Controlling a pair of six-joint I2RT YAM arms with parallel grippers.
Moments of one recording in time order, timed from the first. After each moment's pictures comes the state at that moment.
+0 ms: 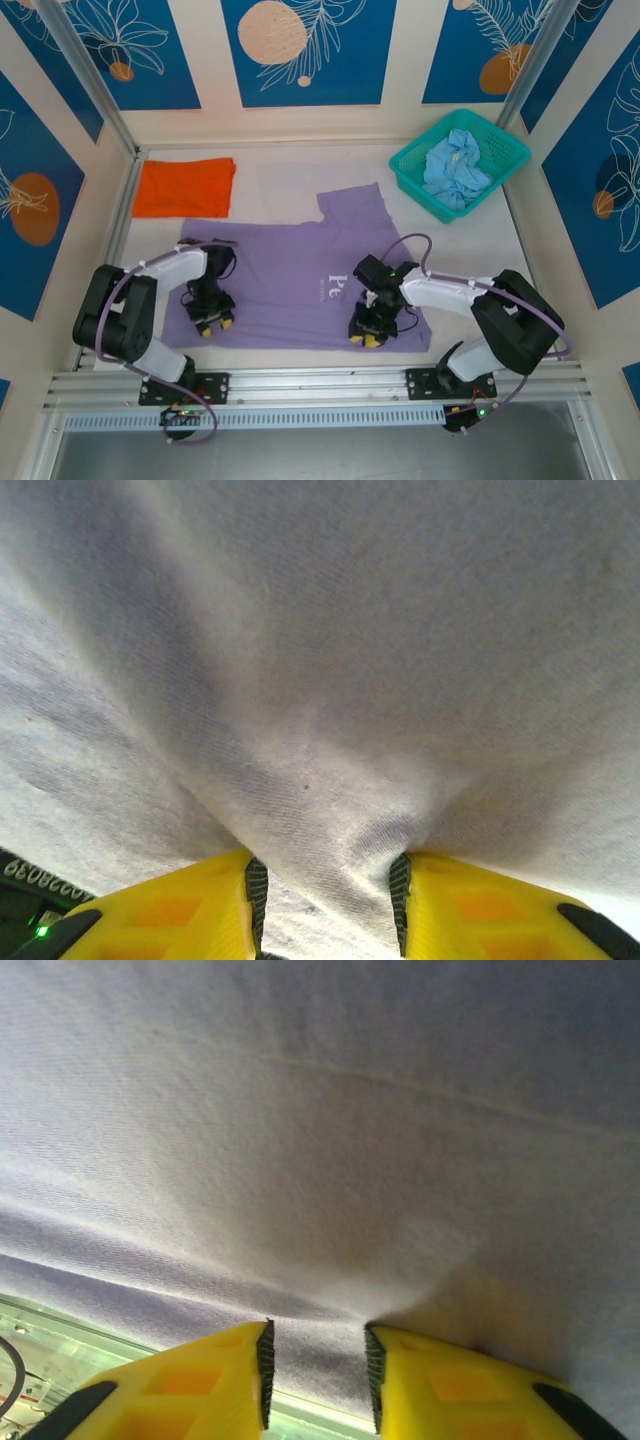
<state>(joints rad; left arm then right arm) -0.31 1.52 0.75 -1.13 0.08 -0.83 0.75 1.44 0.64 -0.74 -0.50 0.92</state>
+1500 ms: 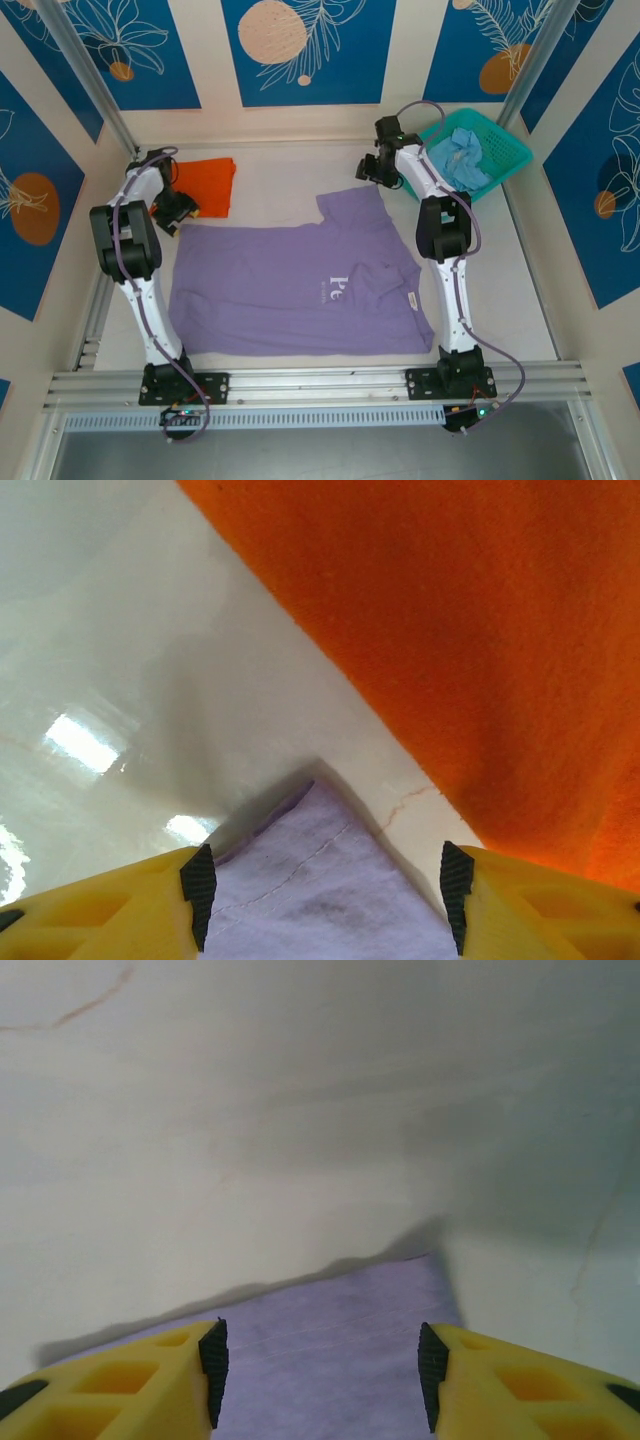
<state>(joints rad) 0.17 2.18 1.74 -1.00 0.07 -0.72 0.19 2.51 2.31 -0.94 -0.12 0.41</state>
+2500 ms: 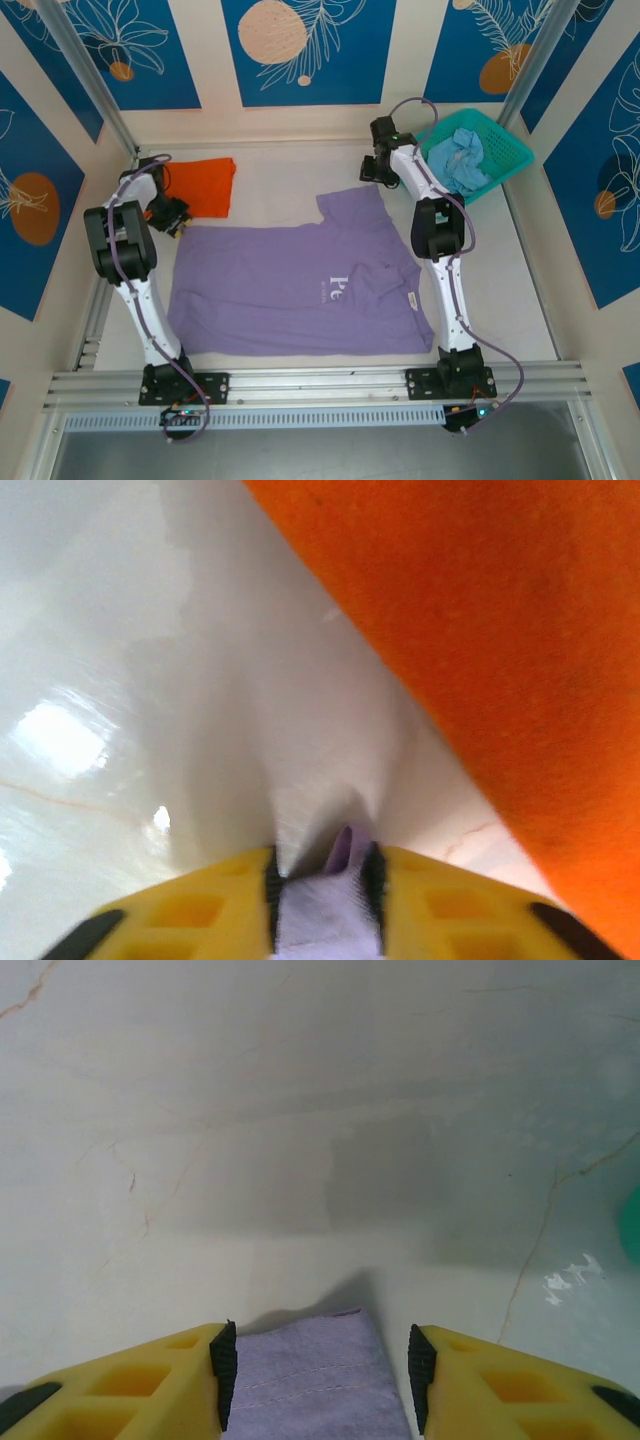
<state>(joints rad) 0.21 2.17 1.66 -0.93 0.13 -0.69 0.22 2.58 2.41 -1.00 0.01 0.35</state>
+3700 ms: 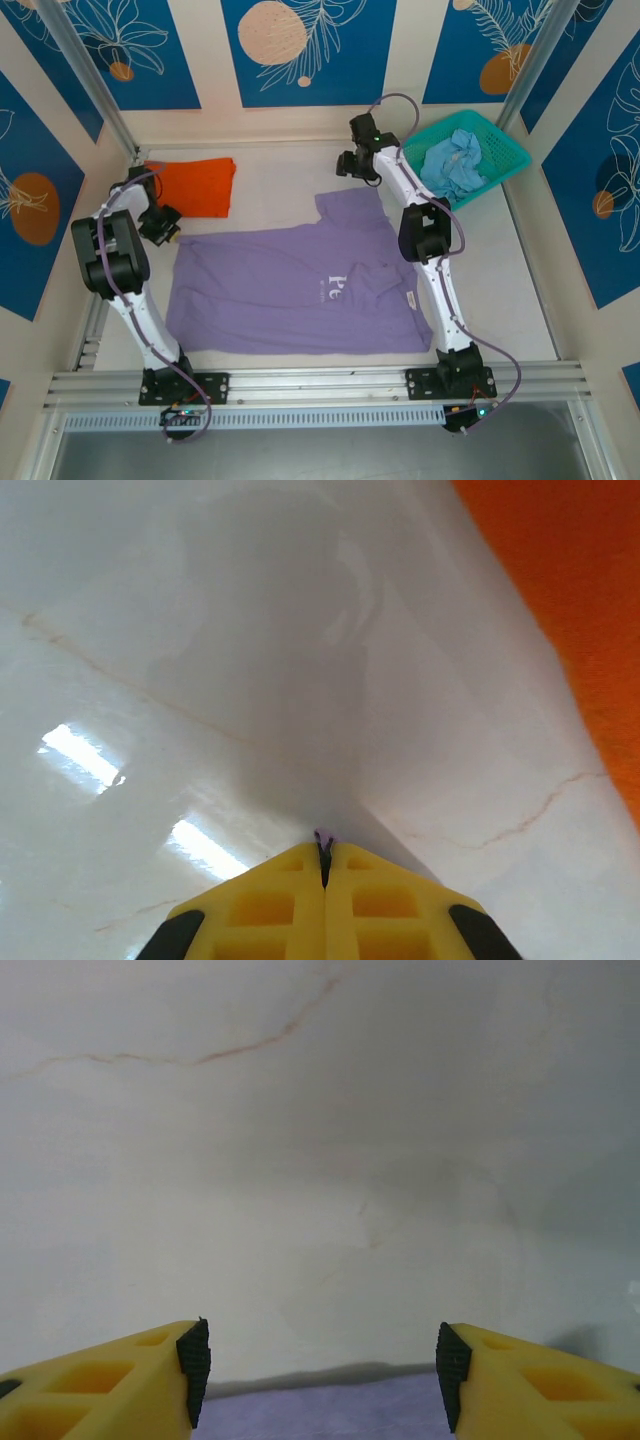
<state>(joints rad) 0.26 2.01 1.46 -0.83 0.07 -0.66 0.30 2.64 2.55 -0.98 -0.03 0.38</state>
